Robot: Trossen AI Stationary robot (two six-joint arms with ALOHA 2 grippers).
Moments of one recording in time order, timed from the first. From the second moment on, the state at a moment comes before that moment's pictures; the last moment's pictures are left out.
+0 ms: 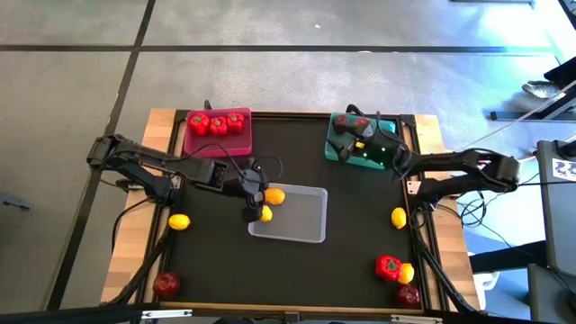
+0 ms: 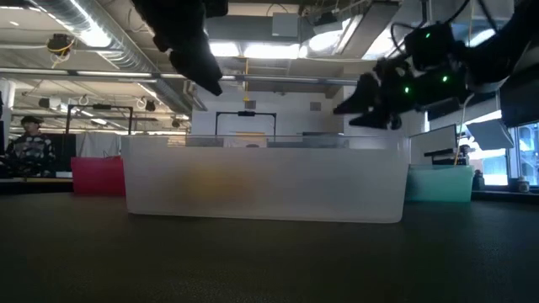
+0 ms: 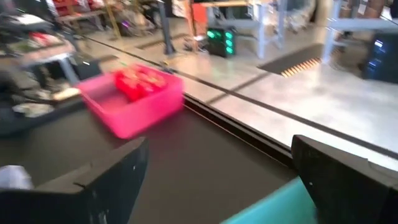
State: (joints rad) left arm -0.13 1.40 1.05 -0.56 -0.25 -0.25; right arm -0.48 1.25 0.37 0.73 0.11 0.15
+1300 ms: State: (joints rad) left arm -0.78 1.42 1.05 -0.88 0.08 -1.04; right arm -0.03 1.22 0.37 0.67 0.22 0.15
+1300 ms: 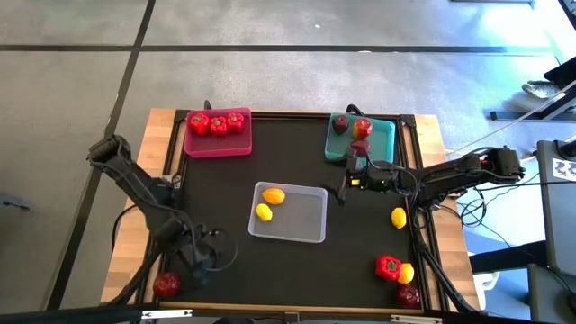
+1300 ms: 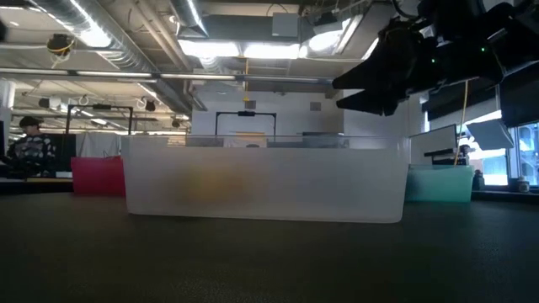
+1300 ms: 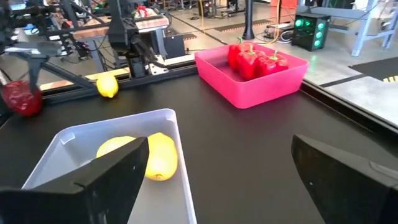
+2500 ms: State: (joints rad) left arm -1.05 1.62 1.05 -0.88 0.36 -1.22; right arm -0.03 1.22 0.37 0.55 0.32 0.13
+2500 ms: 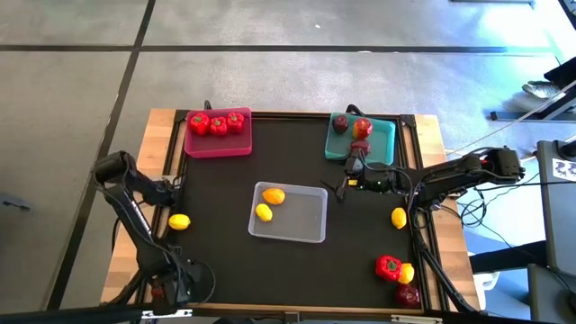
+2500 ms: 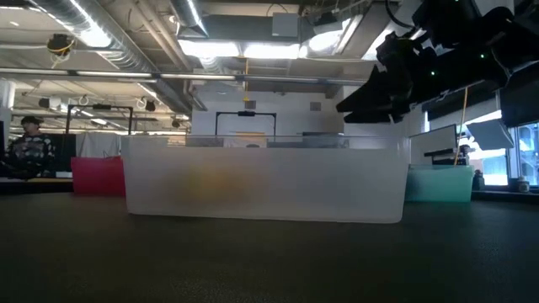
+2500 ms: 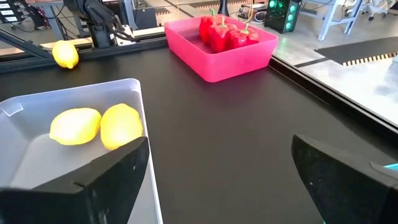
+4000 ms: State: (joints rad) left arm -0.70 1.39 1.05 -1.06 0.34 -1.20; right arm -0.03 1.22 0.37 0.54 0.32 0.13
